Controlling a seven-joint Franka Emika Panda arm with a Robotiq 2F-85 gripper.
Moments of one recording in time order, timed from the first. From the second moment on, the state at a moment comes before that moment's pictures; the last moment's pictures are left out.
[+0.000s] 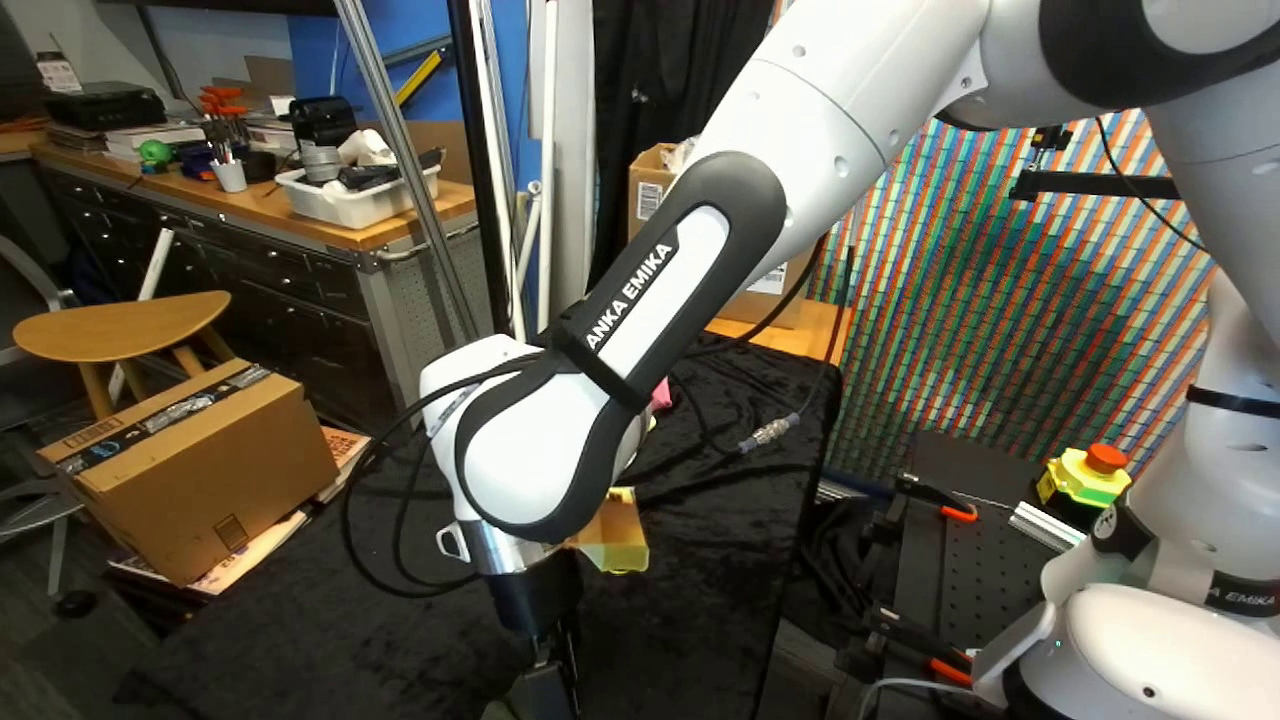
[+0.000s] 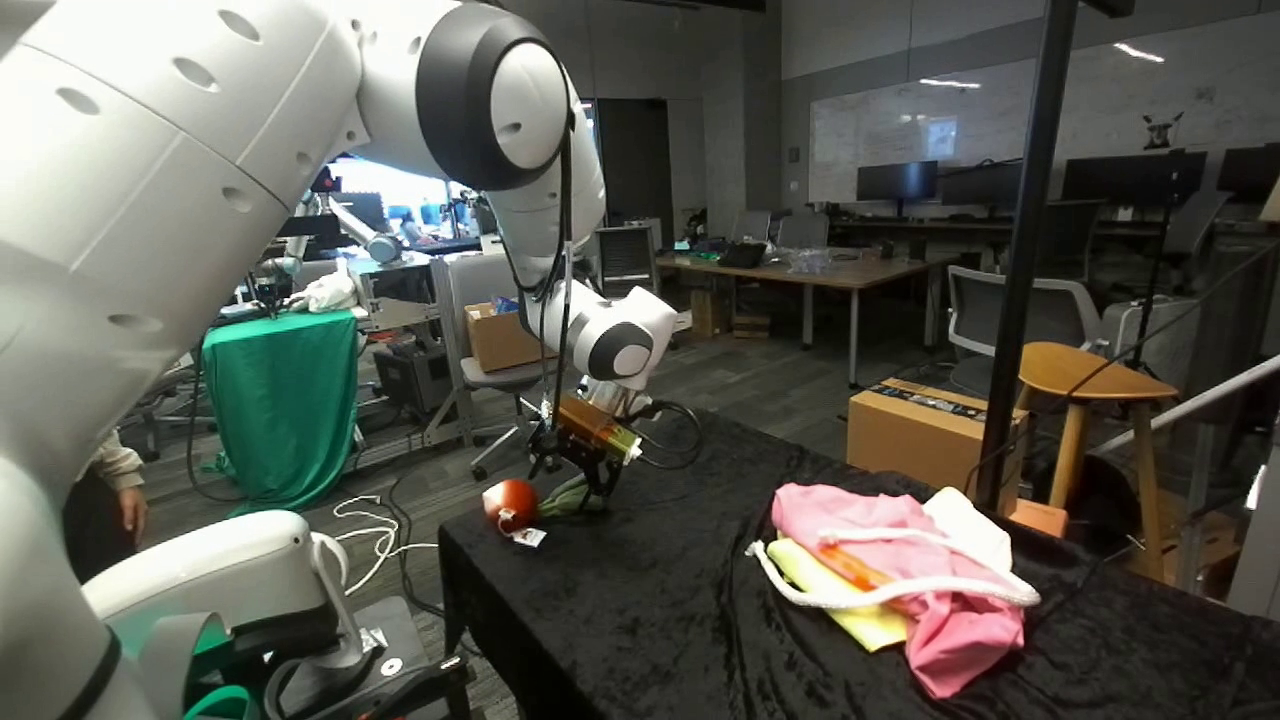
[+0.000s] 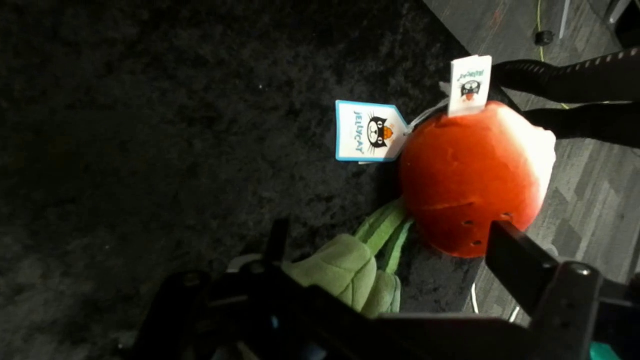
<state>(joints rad) 0.20 0.75 0.37 -1.82 0.22 2.21 -0.36</state>
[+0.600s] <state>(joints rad) 0.23 0.78 0.37 -1.82 0.22 2.23 -0.30</state>
